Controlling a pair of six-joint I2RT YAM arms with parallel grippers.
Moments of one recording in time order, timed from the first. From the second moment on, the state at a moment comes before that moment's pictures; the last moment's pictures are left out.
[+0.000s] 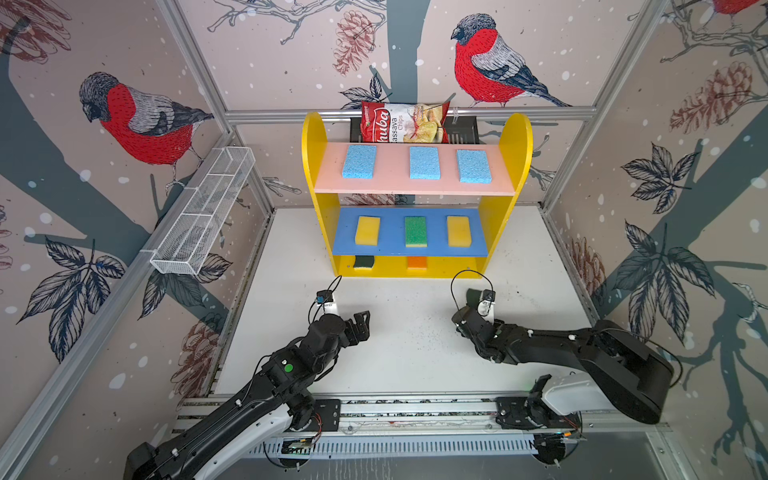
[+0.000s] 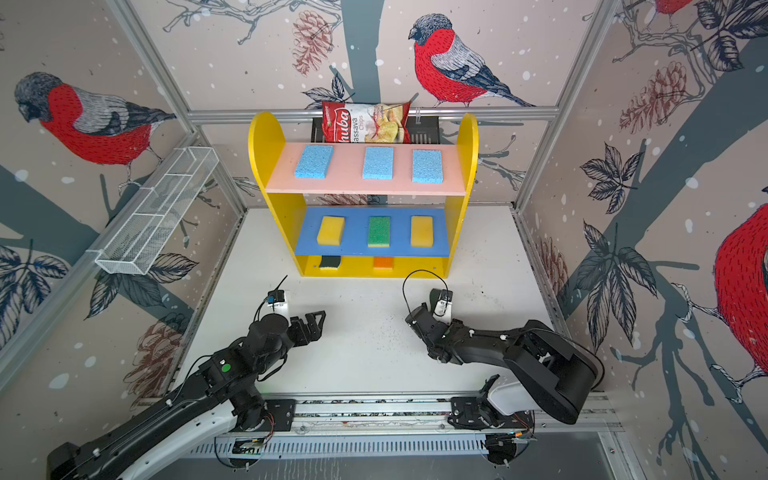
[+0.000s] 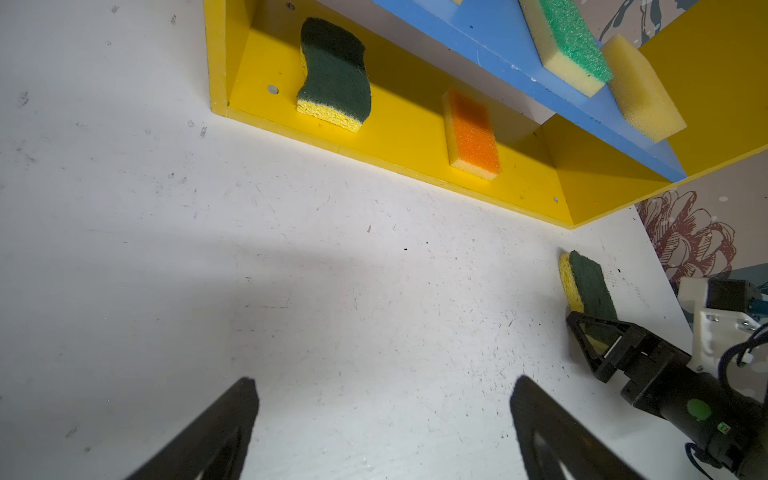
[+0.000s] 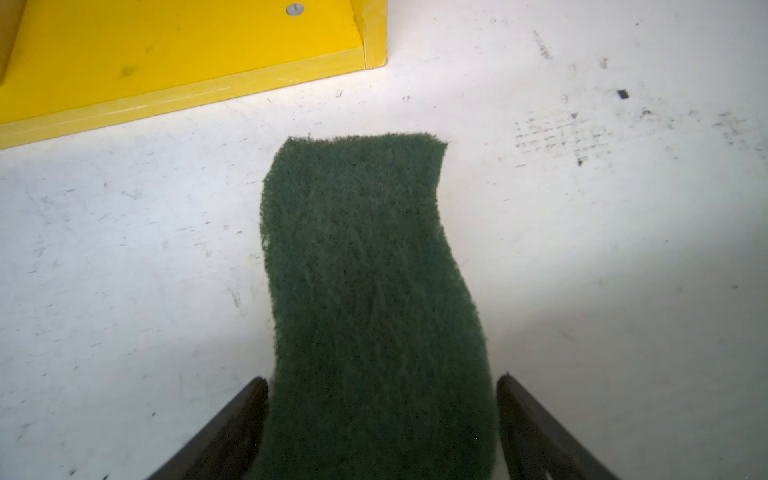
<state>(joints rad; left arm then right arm) -0.78 0.55 0.36 -0.41 -0.29 -0.79 0.87 1.38 0.38 -0.07 0.65 0.89</state>
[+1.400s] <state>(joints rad) -0.78 0.54 0.27 -0.37 -0.21 -0.80 0.95 1.50 0.39 0.01 0.80 0.94</state>
